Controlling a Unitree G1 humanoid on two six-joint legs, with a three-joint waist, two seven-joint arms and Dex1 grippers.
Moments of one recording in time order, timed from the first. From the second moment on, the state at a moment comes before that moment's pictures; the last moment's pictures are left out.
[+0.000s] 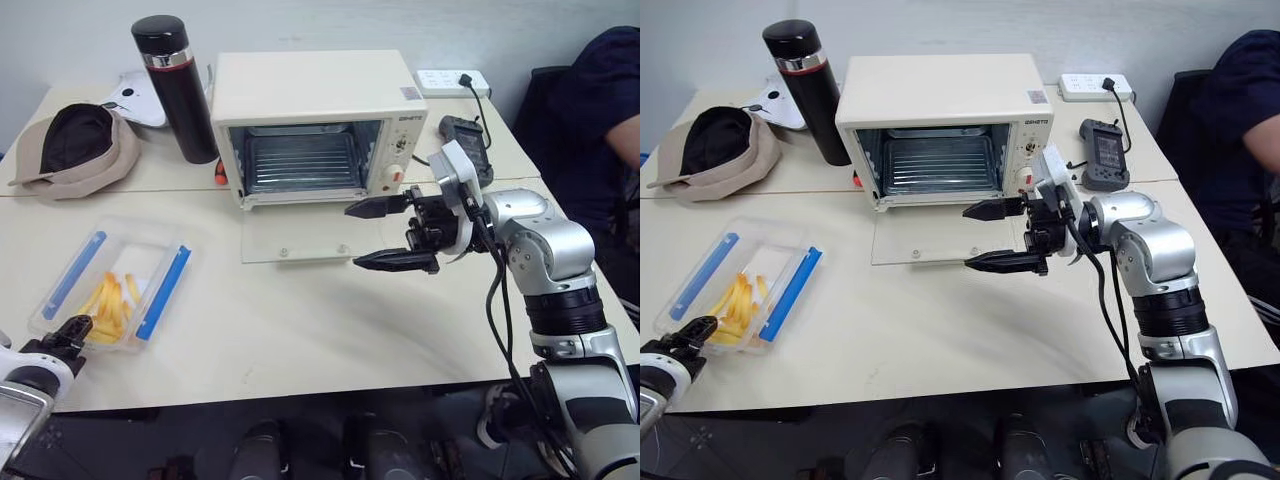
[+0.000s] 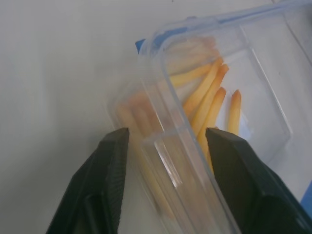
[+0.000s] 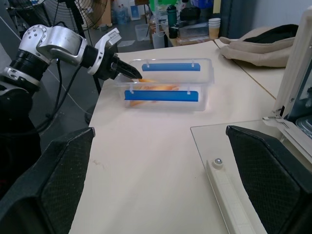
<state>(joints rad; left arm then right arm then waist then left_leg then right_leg) 0.02 0.39 1.14 -0.40 -1.79 1.24 1.07 -0.81 -0.58 0.07 0.05 0.58 0.57 1.39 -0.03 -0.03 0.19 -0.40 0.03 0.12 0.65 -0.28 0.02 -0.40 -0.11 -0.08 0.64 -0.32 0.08</state>
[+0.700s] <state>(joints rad) 0.00 1.11 0.69 -0.15 -1.96 1.14 0.65 -0.64 -0.70 -0.05 -0.07 0.64 0.66 1.27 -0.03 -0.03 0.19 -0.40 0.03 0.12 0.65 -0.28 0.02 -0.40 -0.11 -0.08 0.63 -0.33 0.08</state>
